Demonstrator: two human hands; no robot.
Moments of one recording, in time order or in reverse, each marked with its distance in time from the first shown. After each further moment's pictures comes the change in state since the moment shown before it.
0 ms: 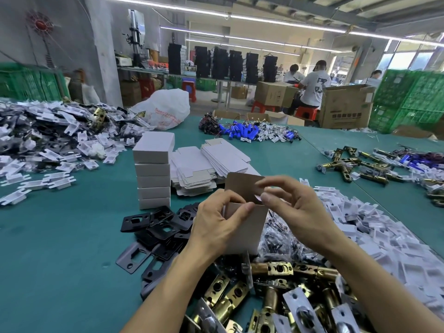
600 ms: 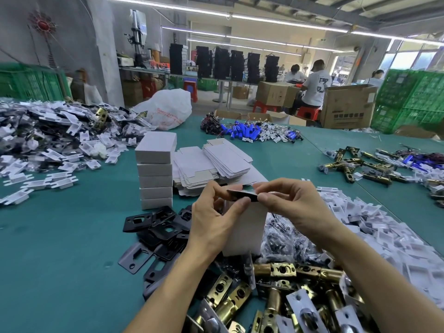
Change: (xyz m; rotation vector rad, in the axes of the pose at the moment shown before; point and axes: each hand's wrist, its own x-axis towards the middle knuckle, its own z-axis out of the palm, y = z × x) left_hand -0.001 0.002 -0.001 -0.287 0.128 -0.101; right_hand 0.011 -0.005 0.002 0.211 0.001 0.179
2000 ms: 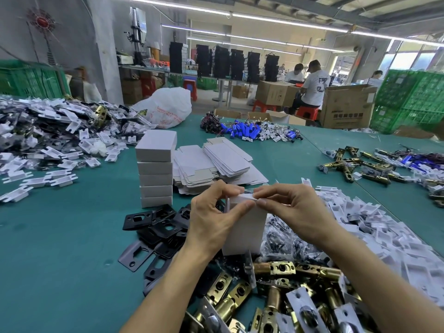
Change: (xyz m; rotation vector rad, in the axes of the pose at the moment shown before) left_hand 0.003 0.000 -0.003 0.150 -0.018 0.192; right_hand 0.001 0.011 -0.005 -0.383 -0.016 -0.121
